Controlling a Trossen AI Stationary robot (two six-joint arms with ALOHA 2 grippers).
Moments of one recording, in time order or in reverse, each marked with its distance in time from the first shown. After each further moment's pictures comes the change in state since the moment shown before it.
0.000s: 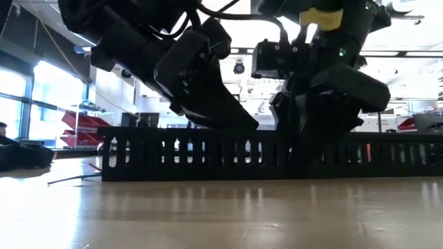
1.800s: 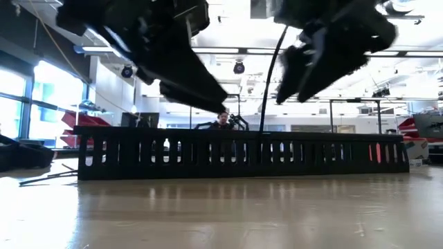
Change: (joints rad) left arm -0.091 -0.155 -0.003 -0.185 -0.079 -0.077; right arm -0.035 -0.281 -0.089 -0.007 -0.007 -0.165
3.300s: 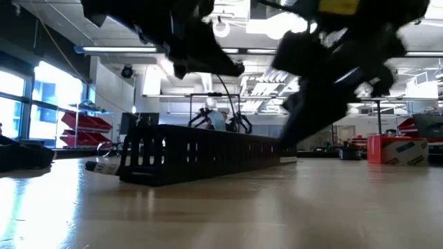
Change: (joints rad) left arm 0.115 -0.094 0.010 0.018 -0.154 0.052; right arm -0.005 0.087 -0.236 0.438 -0.104 0.213
